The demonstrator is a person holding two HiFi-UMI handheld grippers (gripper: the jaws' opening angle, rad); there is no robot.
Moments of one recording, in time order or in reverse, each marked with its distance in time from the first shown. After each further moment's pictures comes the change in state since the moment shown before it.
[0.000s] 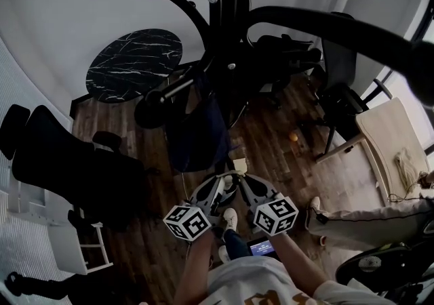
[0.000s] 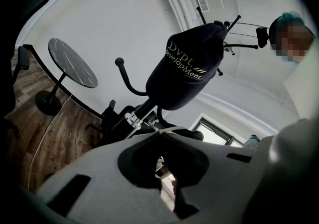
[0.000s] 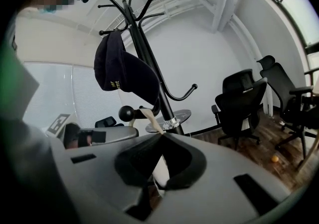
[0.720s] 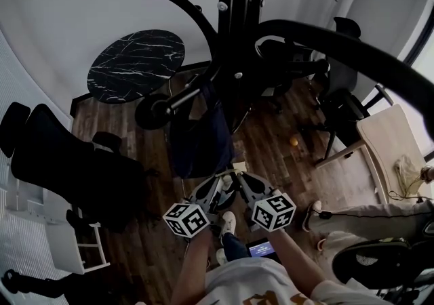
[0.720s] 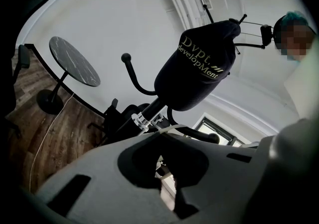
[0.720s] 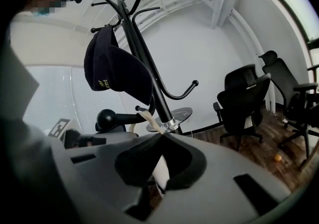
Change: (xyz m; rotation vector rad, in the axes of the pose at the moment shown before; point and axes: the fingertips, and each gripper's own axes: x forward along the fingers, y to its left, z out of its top) left arm 0.013 0.022 0.002 -0.012 0.017 0.021; right arm 0.026 -0.010 0.003 0.013 0.029 0.016
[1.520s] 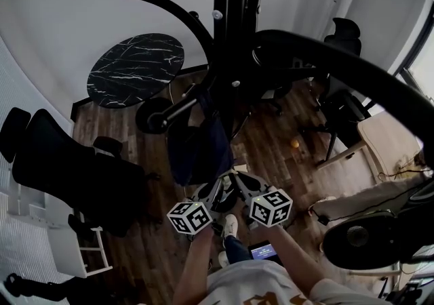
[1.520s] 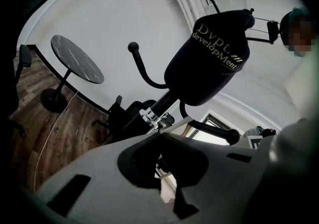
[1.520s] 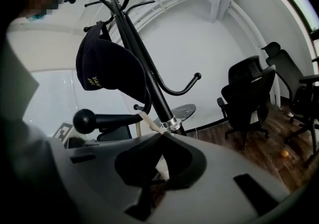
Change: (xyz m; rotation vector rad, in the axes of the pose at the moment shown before) left arm 0.018 0.021 -0.008 -0.009 0.043 0.047; right arm 0.026 -0.003 -0.002 0.043 0.028 0.053
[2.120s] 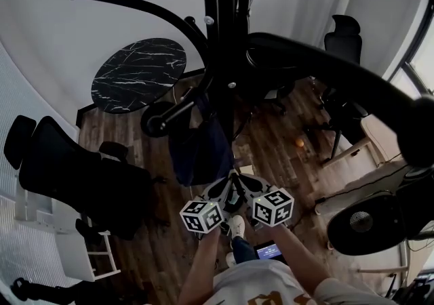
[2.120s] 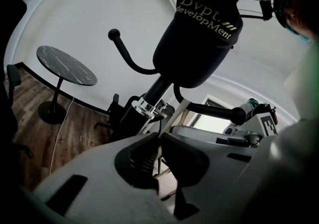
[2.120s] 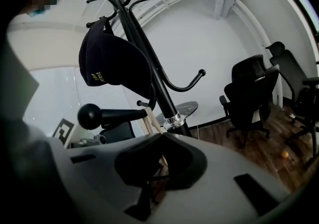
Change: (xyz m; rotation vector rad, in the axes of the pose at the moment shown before) left arm 0.013 -0.007 -0.022 0.152 0.100 0.006; right arm -0.003 0.007 -0.007 -0.017 0.043 0.021
